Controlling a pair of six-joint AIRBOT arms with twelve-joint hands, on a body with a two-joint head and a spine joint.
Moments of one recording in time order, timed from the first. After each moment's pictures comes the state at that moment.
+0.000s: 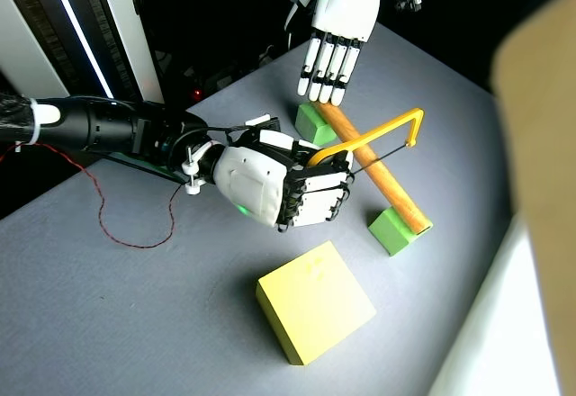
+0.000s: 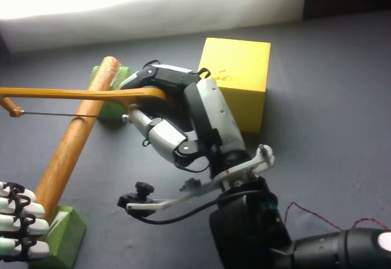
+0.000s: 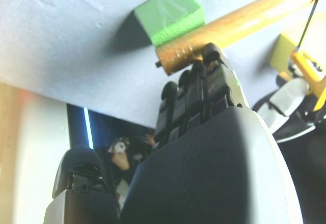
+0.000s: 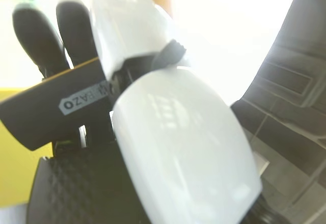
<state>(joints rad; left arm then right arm) 0.66 -0.35 0.82 1.68 -0.65 -0.24 -0.57 -1.81 1.30 0.77 1.37 -0.54</state>
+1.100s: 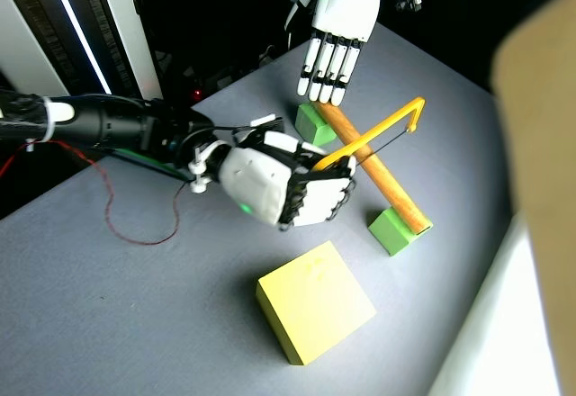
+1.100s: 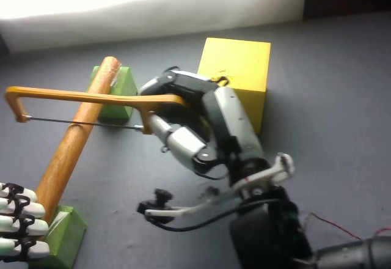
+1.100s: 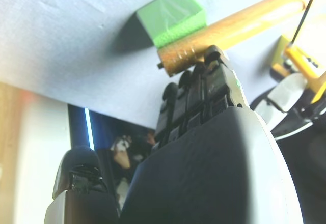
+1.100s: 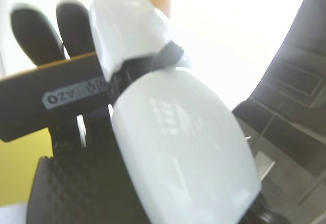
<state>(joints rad) 0.66 -0.35 0.82 1.68 -0.64 -0.24 -0.61 -1.73 1.21 0.80 1.40 -0.56</state>
